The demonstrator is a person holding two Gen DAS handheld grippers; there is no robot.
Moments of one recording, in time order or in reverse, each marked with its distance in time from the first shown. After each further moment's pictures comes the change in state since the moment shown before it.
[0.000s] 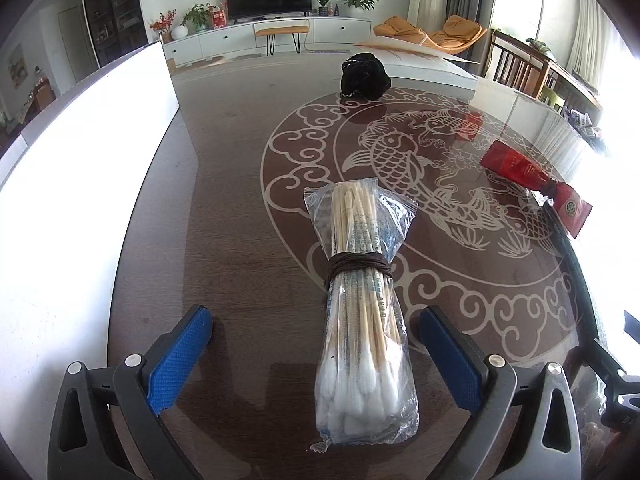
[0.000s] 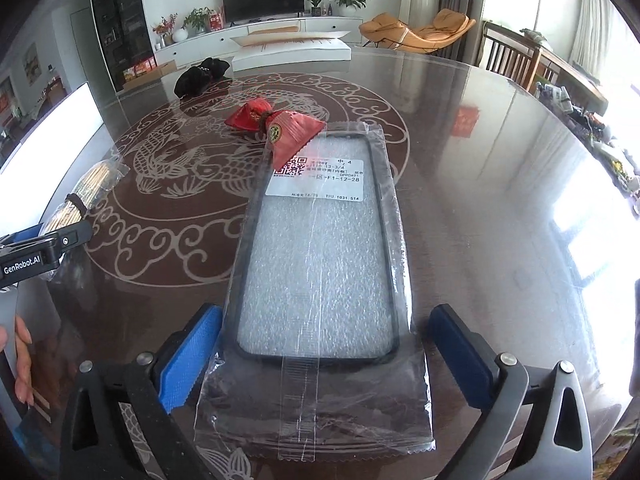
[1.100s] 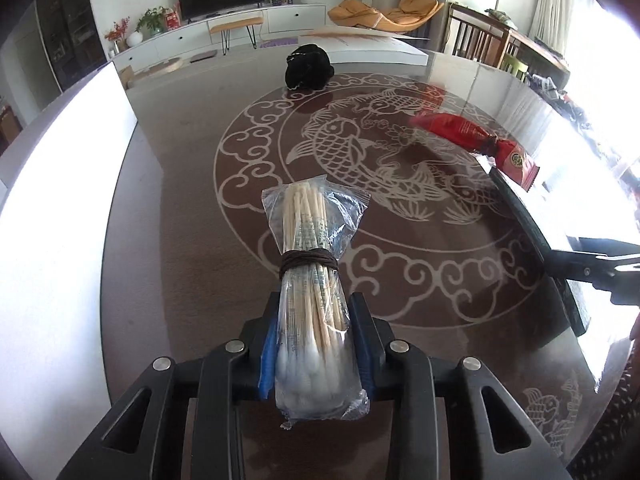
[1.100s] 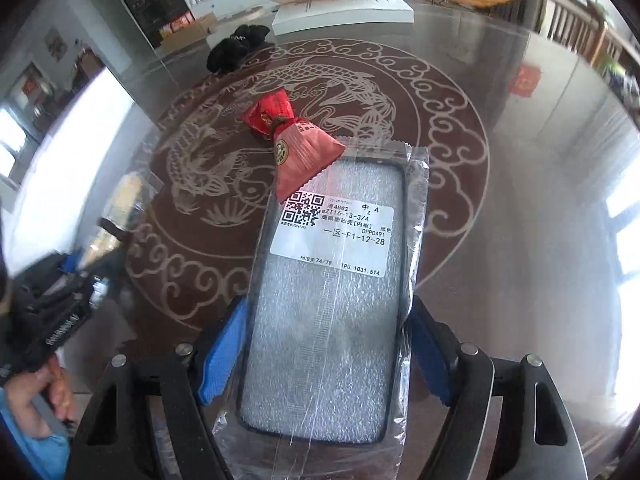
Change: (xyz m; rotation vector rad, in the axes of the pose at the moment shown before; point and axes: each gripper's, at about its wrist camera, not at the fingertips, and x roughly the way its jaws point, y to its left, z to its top) left arm -0.016 -0.018 -0.005 0.106 0.057 -0.121; right arm 0.026 0.000 0.060 0.022 0.242 0.299
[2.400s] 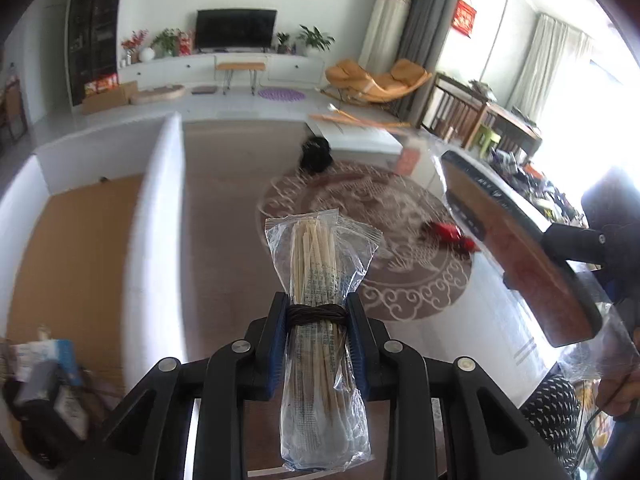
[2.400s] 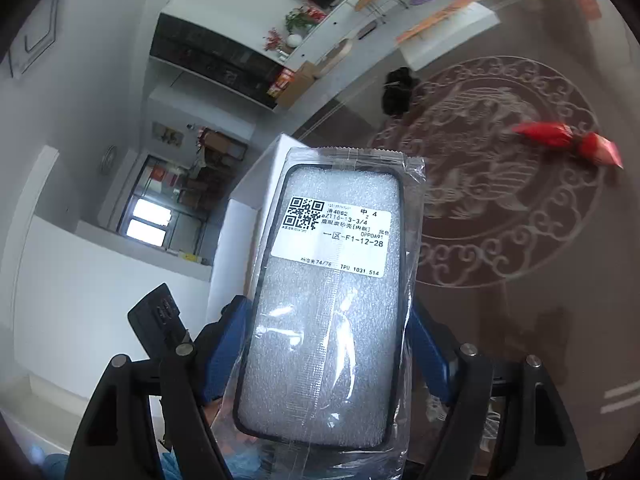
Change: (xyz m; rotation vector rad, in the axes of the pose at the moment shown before) left arm -0.152 0.065 -0.021 -0.114 -0.228 -0.092; right arm -0.099 0.078 -0.011 0.135 -0.067 0.625
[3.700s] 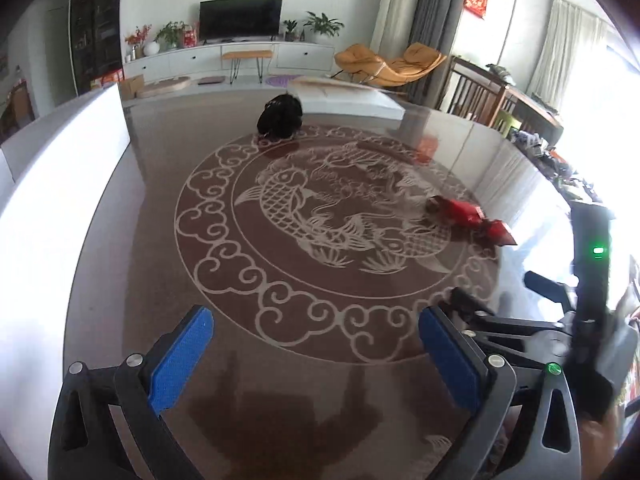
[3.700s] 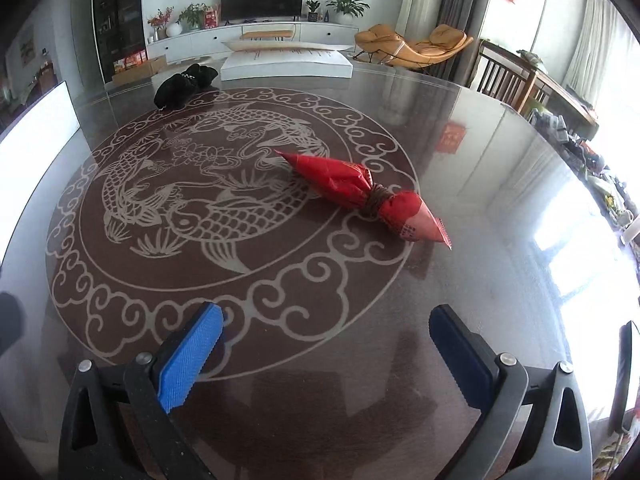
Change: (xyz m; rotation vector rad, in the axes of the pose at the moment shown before) left arm 0.152 -0.099 -0.020 0.005 0.068 0.067; right arm 0.045 -0.119 0.013 -0.296 -0.199 -0.999
